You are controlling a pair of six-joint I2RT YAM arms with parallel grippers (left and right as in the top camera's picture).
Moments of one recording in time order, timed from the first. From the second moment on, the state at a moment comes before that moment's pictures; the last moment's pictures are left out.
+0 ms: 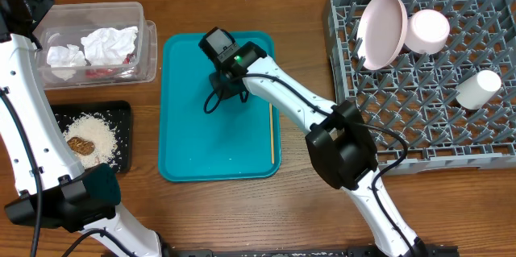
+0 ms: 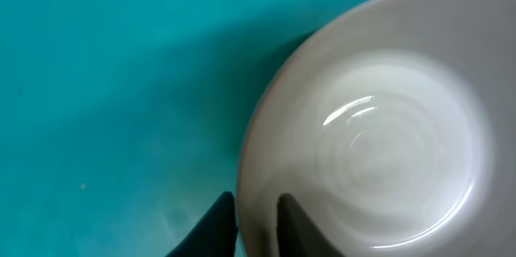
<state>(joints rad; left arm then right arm) 0.34 1.92 2.39 -1.34 -0.39 -0.64 0.73 2.45 2.16 -0.93 0.05 0.25</state>
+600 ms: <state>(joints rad) 0.34 1.92 2.39 -1.34 -0.39 -0.64 0.59 2.14 2.32 -1.09 -0.03 0.32</state>
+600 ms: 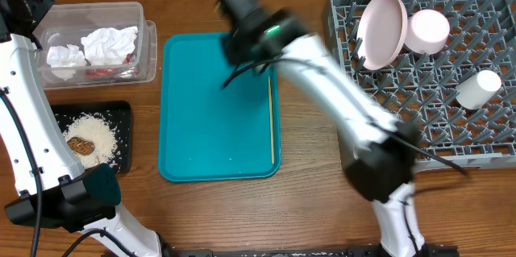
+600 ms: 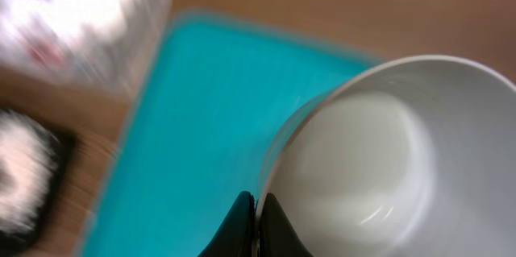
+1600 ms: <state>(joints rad) 0.34 1.92 2.39 -1.34 -0.39 -0.64 -0.65 1.89 1.69 -1.27 -1.39 -0.14</state>
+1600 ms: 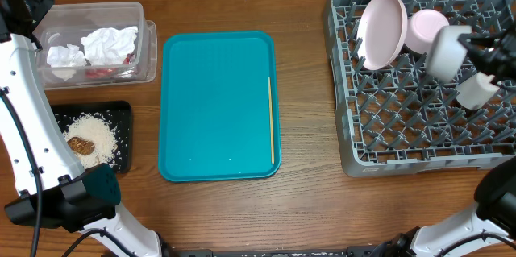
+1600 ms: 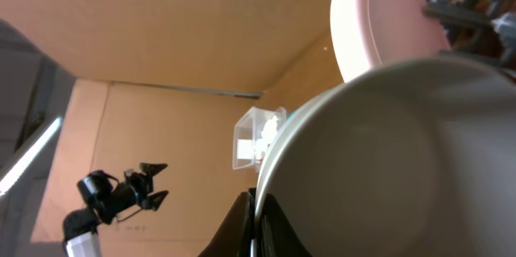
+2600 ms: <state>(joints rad) 0.34 1.92 2.39 -1.34 -0.39 -0.64 -0.59 1.89 1.38 -0.98 -1.48 0.00</state>
